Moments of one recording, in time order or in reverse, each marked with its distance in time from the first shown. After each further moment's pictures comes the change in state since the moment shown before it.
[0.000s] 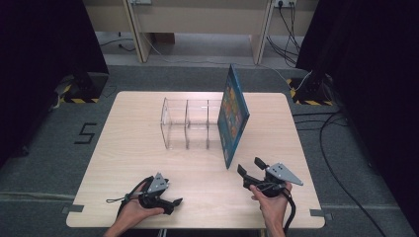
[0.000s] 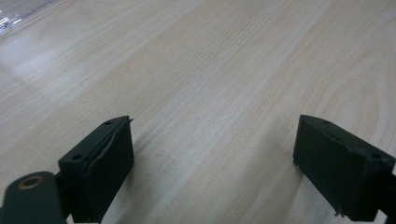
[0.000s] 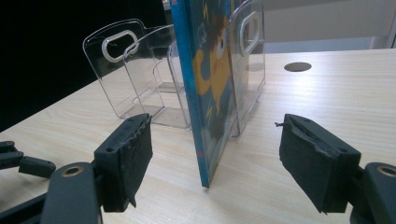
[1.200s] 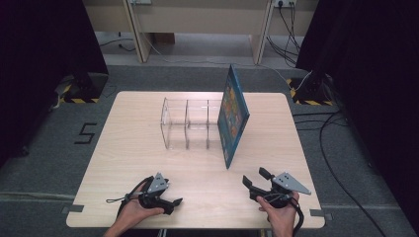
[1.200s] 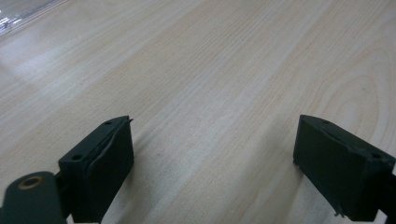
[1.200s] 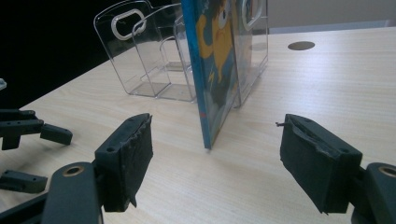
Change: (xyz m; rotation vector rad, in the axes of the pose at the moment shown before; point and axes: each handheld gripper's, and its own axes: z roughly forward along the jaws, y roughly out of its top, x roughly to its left) left arm 0.000 0.000 0.000 0.000 0.000 0.000; right arm -0.004 -0.014 -0.027 0.058 0.030 0.001
